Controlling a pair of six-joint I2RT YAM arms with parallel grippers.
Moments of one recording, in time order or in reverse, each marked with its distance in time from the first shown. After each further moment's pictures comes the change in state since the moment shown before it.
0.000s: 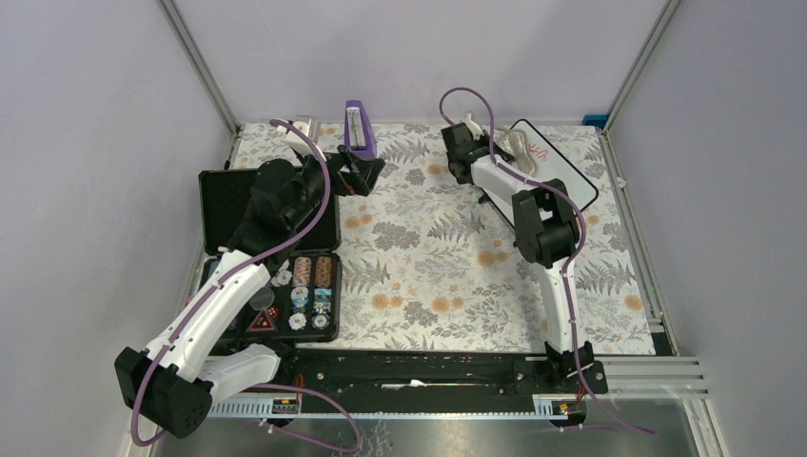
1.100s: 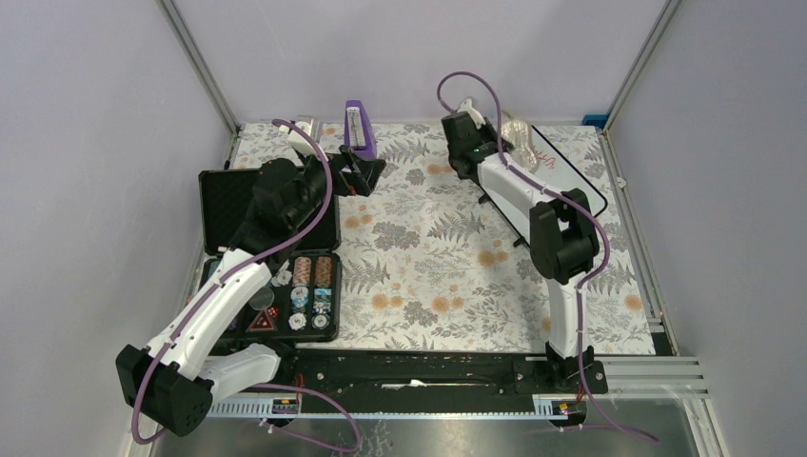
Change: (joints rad) left arm -0.003 0.009 0.000 -0.001 0.000 0.000; right arm 0.036 -0.205 -0.106 0.061 -0.016 -0.032
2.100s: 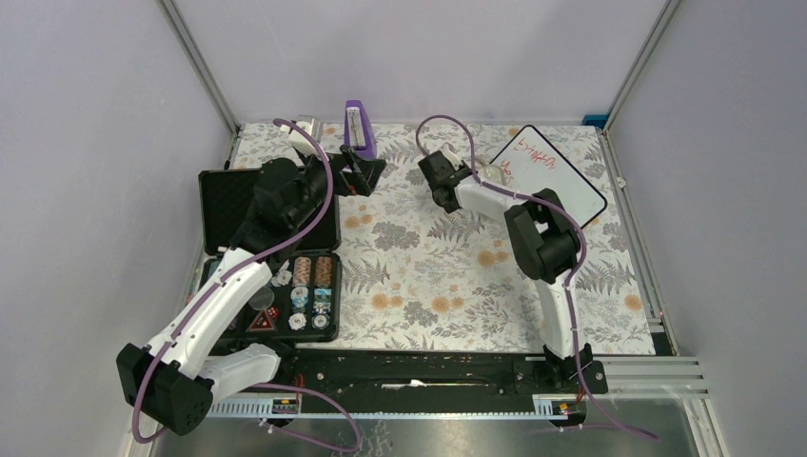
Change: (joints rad) left arm 0.000 0.006 0.000 0.001 0.000 0.000; right arm 0.121 0.037 -0.143 -0.183 -0.136 0.220
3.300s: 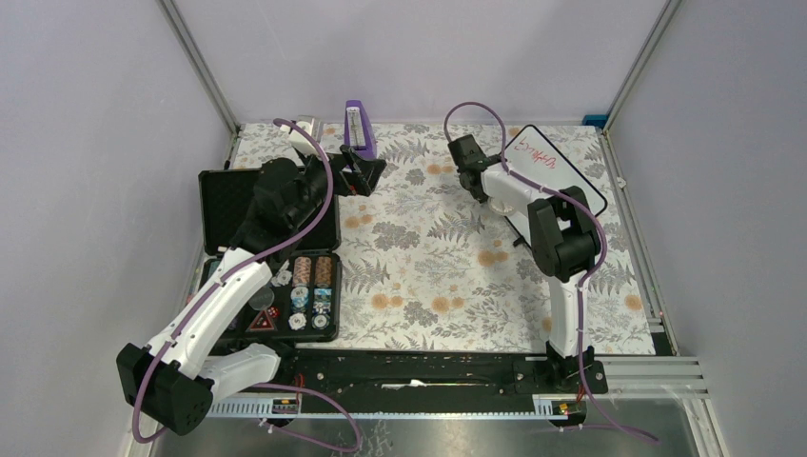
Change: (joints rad) left arm 0.000 0.000 0.000 0.000 0.000 0.000; right arm -0.140 -0.050 0.040 -0.058 -0.283 0.065
